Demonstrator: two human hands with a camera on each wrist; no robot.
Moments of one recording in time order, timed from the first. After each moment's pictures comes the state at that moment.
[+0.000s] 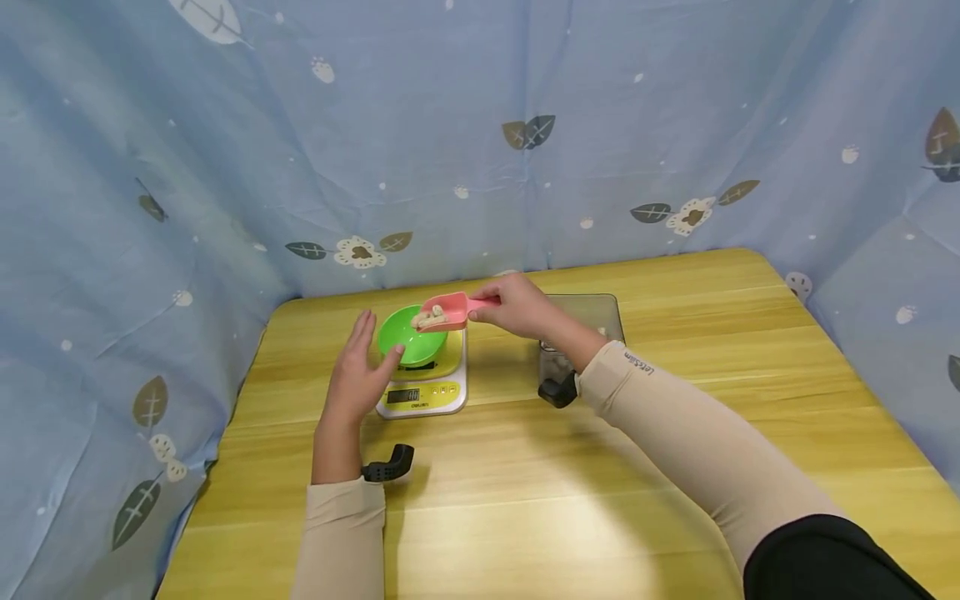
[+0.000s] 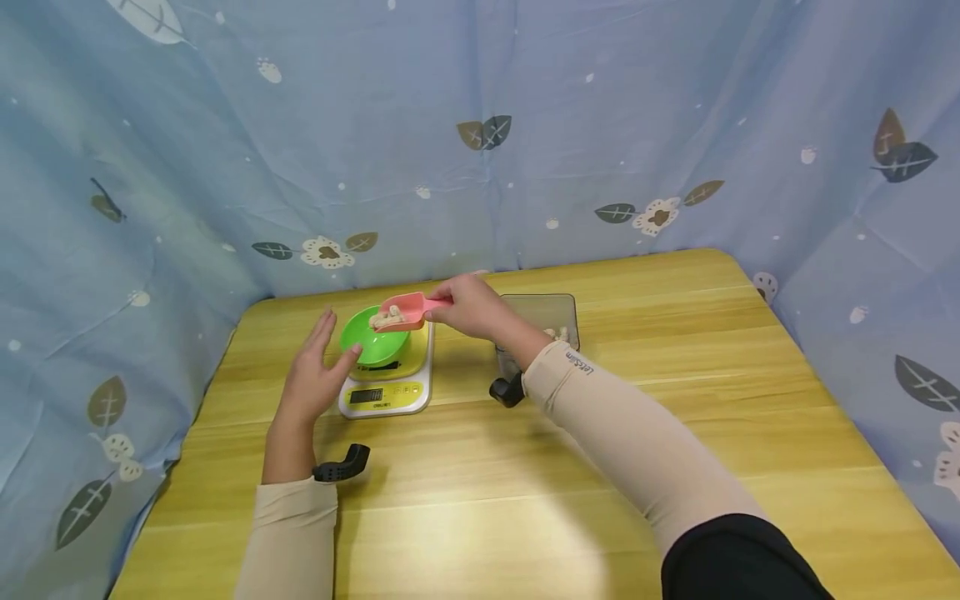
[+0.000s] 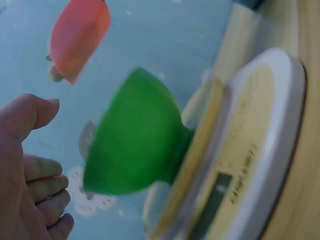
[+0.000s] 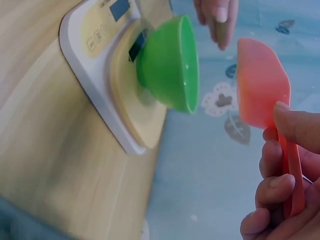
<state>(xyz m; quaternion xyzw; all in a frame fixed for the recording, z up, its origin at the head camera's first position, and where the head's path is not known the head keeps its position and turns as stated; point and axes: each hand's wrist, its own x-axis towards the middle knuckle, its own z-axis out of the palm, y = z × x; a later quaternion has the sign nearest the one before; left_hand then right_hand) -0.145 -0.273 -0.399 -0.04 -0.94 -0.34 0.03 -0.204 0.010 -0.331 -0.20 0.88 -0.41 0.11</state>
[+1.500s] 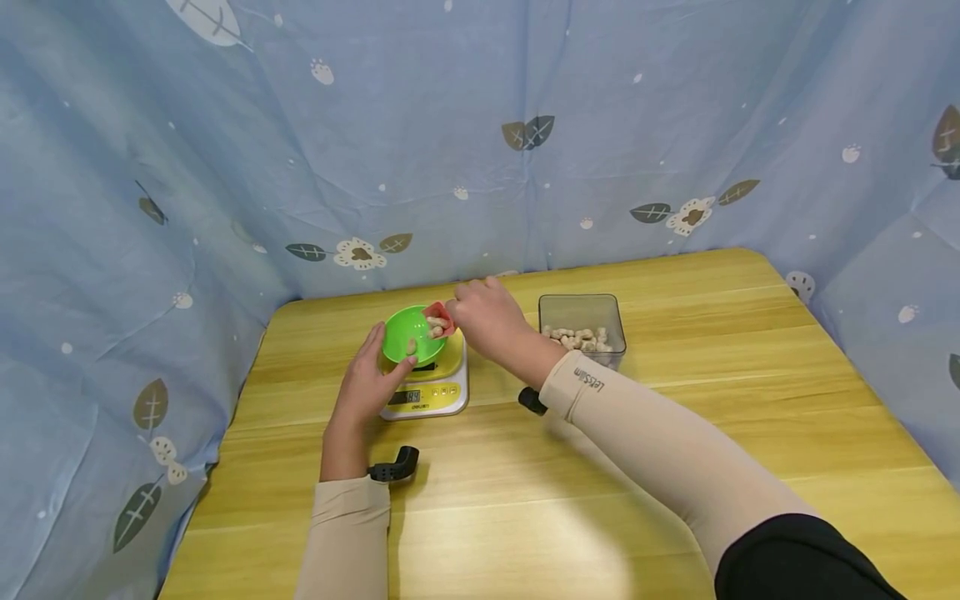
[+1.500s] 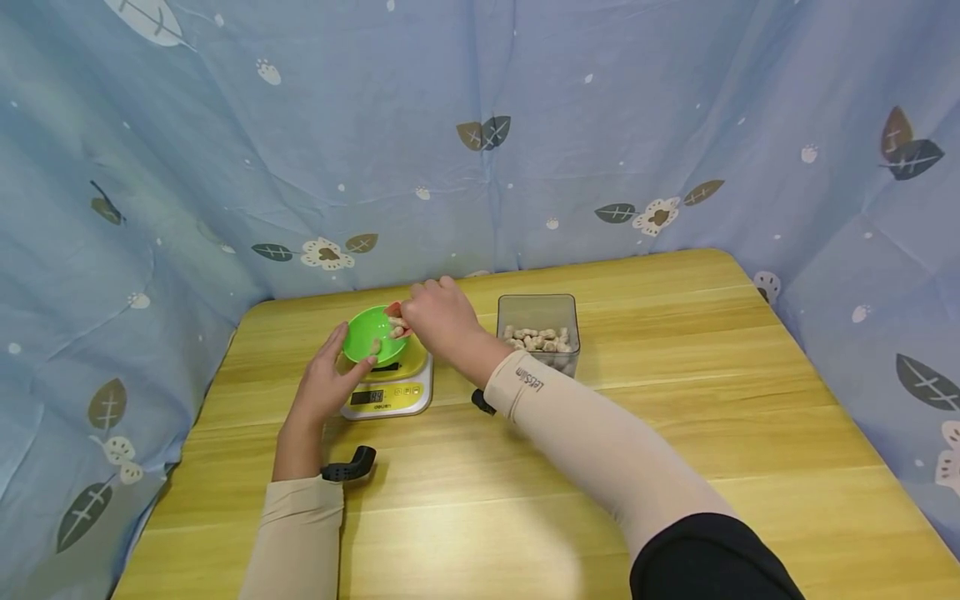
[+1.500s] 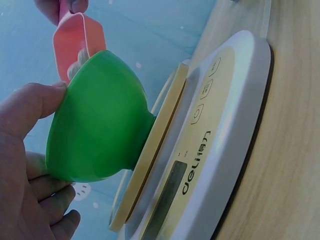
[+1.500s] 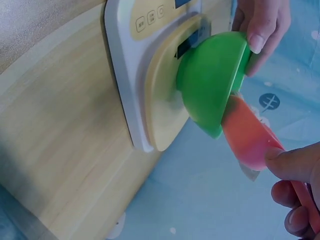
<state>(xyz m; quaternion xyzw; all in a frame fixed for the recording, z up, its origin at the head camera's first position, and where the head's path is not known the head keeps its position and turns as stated) -0.158 -0.275 -0.425 -0.04 -0.94 -0.34 -0.01 -0.185 -0.035 -0.337 -0.32 0.93 0.01 -0.16</state>
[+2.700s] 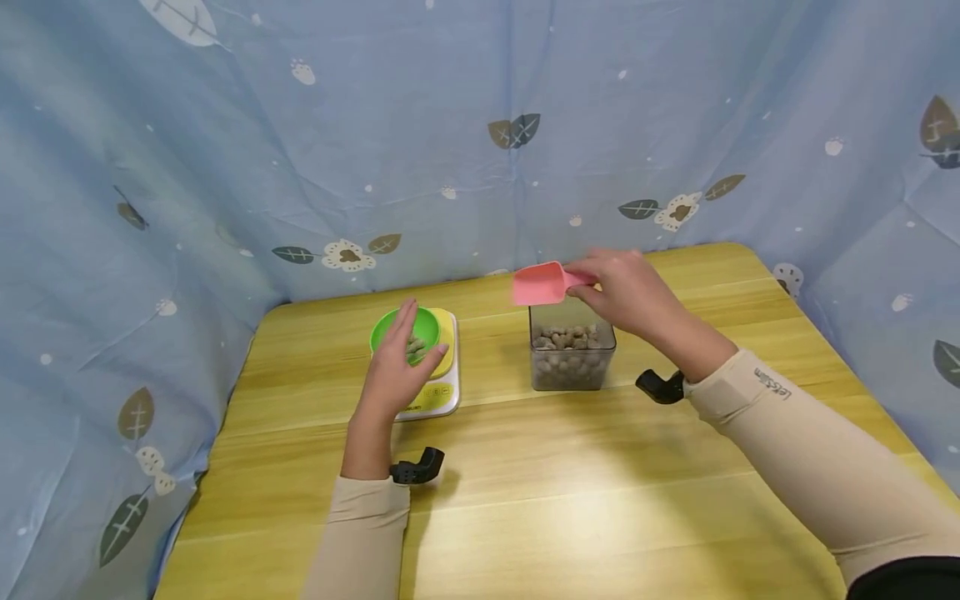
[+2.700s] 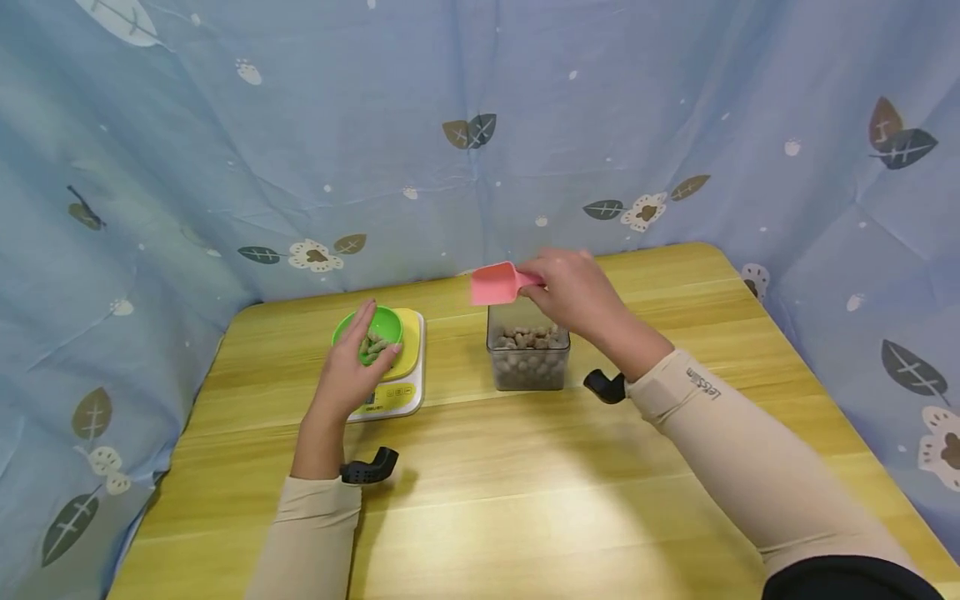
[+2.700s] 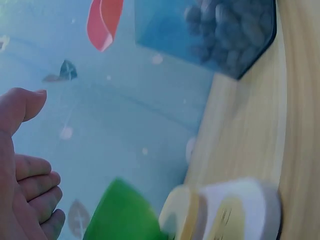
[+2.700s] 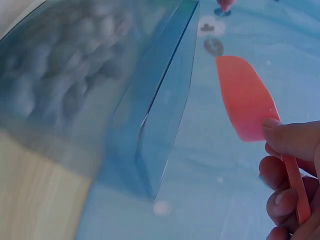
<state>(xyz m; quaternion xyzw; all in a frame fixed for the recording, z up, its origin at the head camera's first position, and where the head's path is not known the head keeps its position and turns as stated) -0.148 -0.213 -0.394 -0.13 -0.91 -0.38 0.04 -0.165 0.131 -0.299 -0.23 0.94 -0.20 -0.13</state>
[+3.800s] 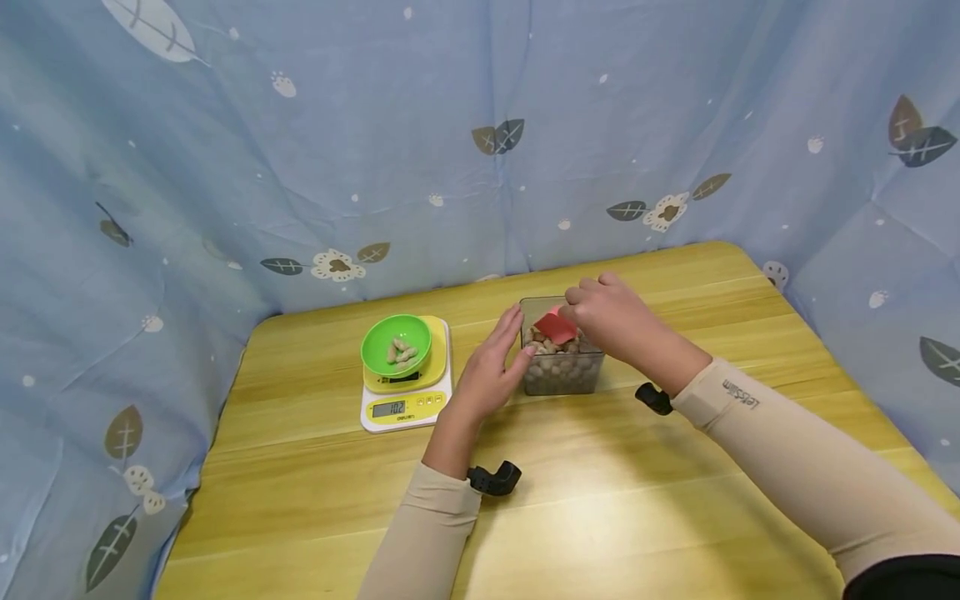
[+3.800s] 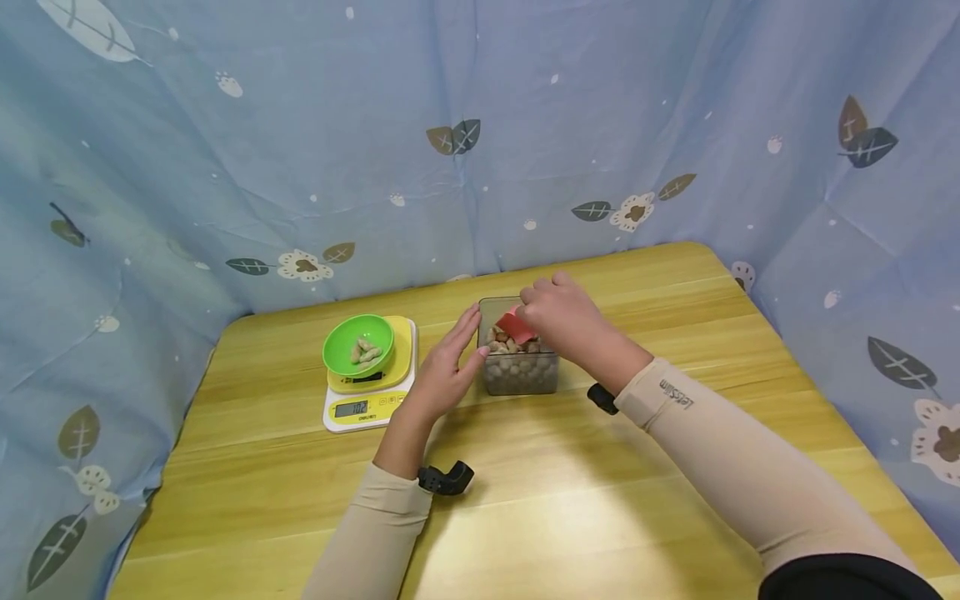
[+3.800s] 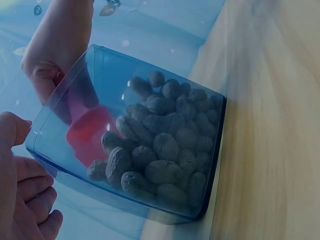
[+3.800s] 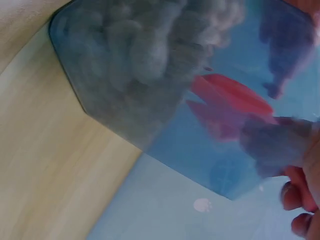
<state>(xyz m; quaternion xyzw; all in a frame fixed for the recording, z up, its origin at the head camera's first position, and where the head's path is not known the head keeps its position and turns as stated) -0.150 -0.084 -0.410 -0.26 -0.89 -0.37 0.01 -0.165 0.143 -0.343 -0.35 0.92 0.05 -0.19</state>
